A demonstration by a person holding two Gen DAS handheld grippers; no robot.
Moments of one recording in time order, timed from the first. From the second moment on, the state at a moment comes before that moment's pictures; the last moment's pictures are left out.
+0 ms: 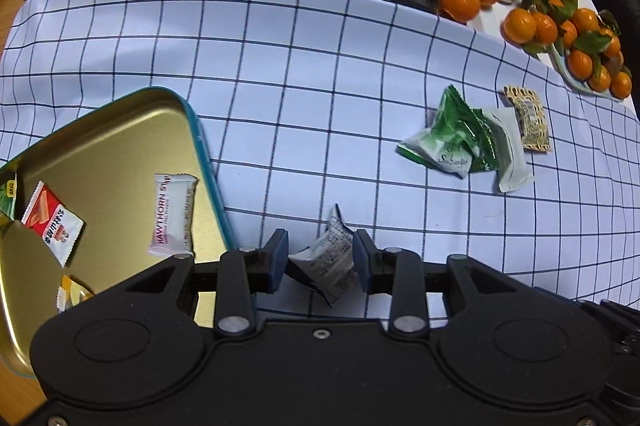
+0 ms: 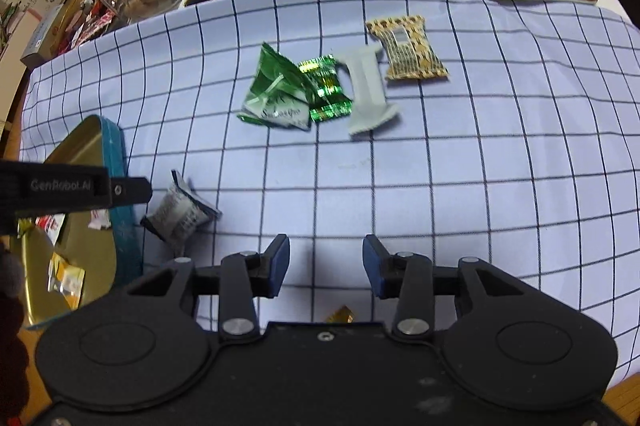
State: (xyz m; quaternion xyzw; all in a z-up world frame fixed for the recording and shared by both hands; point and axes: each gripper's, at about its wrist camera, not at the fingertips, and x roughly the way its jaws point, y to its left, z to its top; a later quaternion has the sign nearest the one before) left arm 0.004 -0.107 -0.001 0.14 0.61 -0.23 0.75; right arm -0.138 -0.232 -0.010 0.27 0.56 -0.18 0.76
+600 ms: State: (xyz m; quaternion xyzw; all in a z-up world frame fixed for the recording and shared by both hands) left arm 0.009 -0.108 -0.003 0.12 0.62 -0.24 0.74; right arm -0.149 -0.200 -0.024 0.16 0.63 -0.08 0.75
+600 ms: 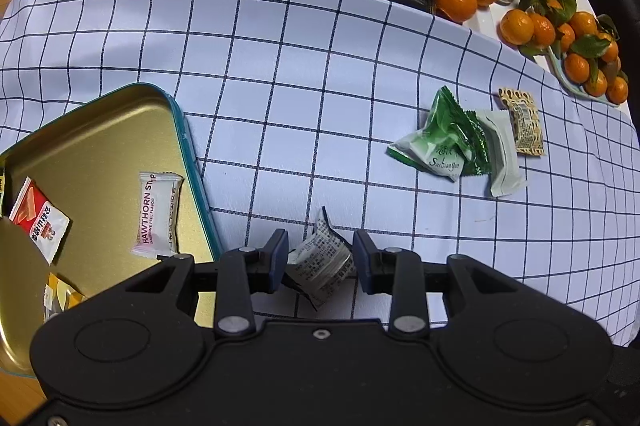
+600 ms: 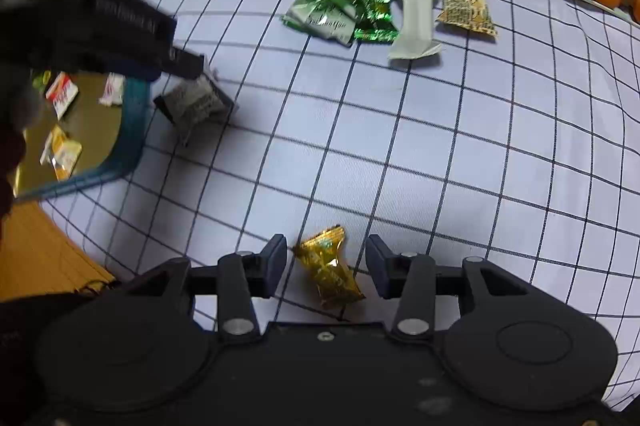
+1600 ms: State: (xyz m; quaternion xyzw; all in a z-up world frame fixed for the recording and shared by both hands) left arm -0.018 -0.127 -0.023 0.27 0.58 -0.30 0.71; right arm -0.145 -0.243 -0.015 0.25 0.59 -0.19 0.74
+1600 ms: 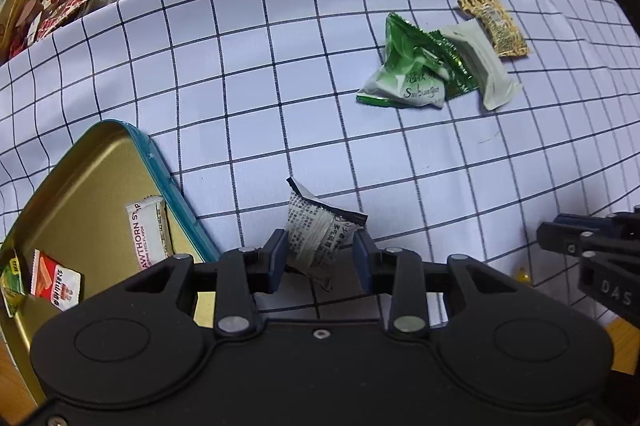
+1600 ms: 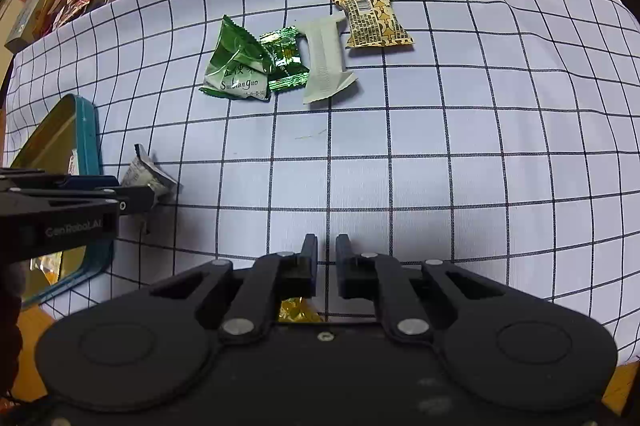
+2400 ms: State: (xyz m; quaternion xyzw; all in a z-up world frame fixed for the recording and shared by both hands) left arm -0.012 -0.128 -0.034 0.27 0.58 -0.29 0.71; right arm -0.148 -0.241 -0.007 0.25 0.58 -0.17 0.75
